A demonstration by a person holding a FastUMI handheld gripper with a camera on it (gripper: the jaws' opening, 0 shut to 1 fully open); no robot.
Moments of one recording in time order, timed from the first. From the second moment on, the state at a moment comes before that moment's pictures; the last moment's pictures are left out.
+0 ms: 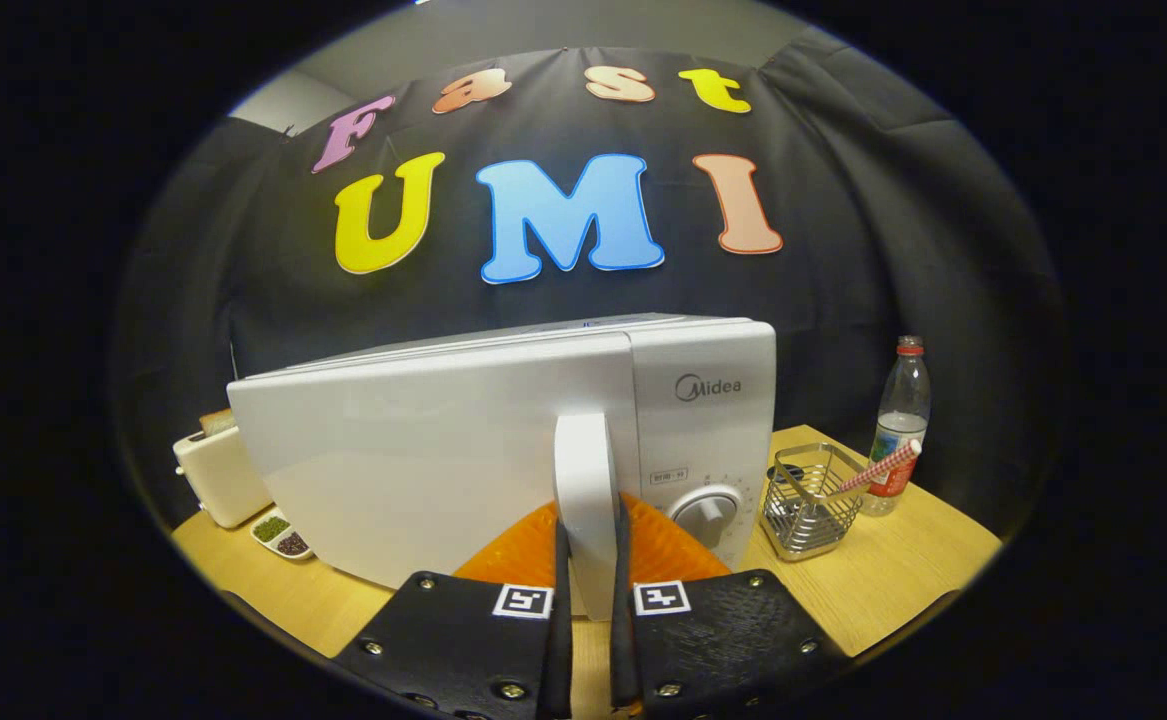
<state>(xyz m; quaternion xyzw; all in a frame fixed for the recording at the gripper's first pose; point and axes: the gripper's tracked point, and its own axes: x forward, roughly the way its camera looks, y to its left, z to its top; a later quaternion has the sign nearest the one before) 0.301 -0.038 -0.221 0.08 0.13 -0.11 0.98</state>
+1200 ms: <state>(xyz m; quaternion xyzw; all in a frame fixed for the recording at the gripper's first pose) 0.119 0.192 -0.190 0.05 0.09 0.06 0.99</state>
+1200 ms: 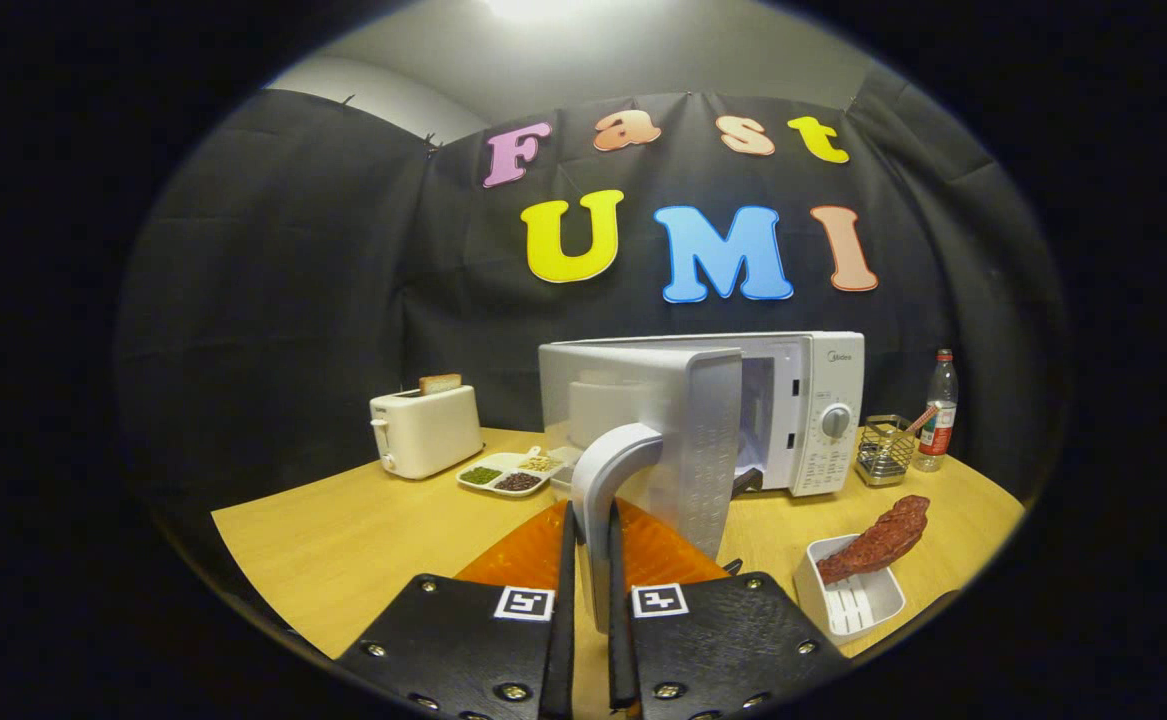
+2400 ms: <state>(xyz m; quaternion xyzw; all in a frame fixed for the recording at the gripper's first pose) 0.044 0.291 -0.143 0.01 0.04 0.19 0.98</state>
